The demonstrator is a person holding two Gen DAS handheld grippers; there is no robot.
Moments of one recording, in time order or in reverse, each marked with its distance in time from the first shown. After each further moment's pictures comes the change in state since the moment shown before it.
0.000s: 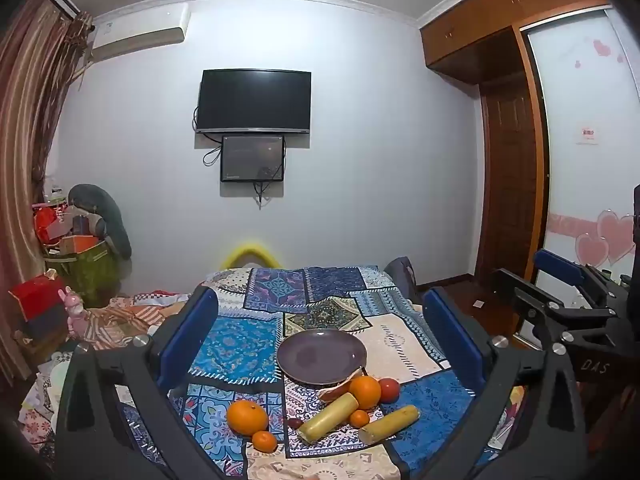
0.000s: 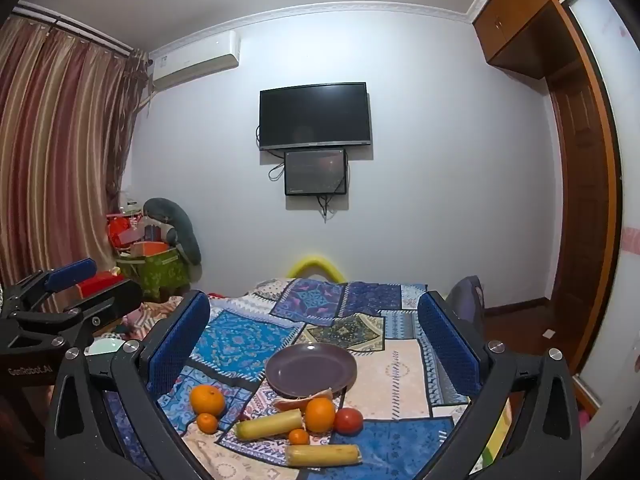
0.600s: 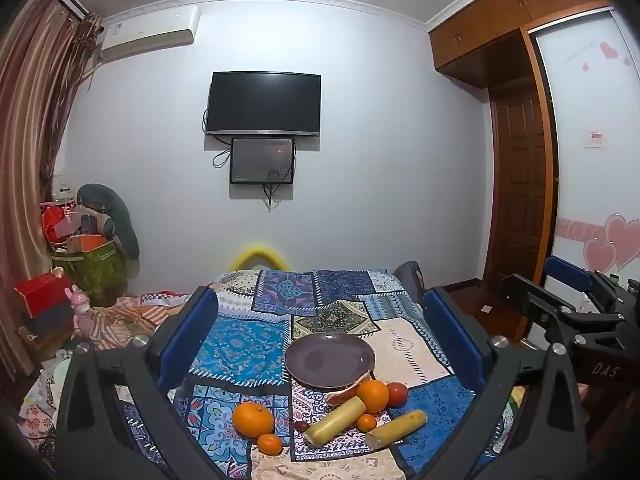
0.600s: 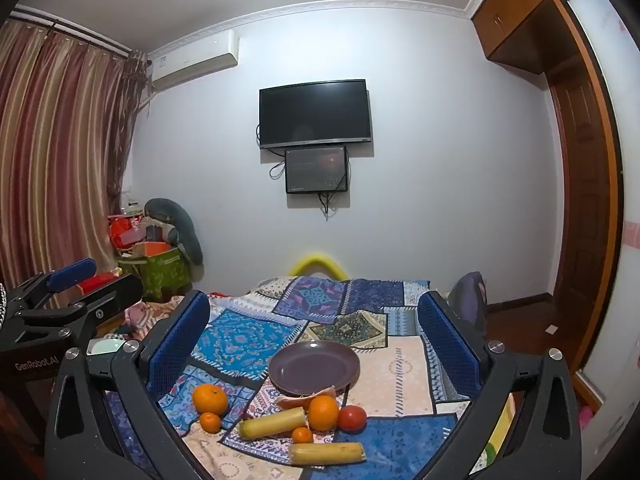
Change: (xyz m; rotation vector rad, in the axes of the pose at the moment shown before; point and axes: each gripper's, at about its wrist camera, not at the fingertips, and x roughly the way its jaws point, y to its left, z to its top) left arm 0.003 -0.003 0.001 -0.026 -0.019 0.027; right arm 0.003 -0.002 -0.002 0.015 0.001 0.000
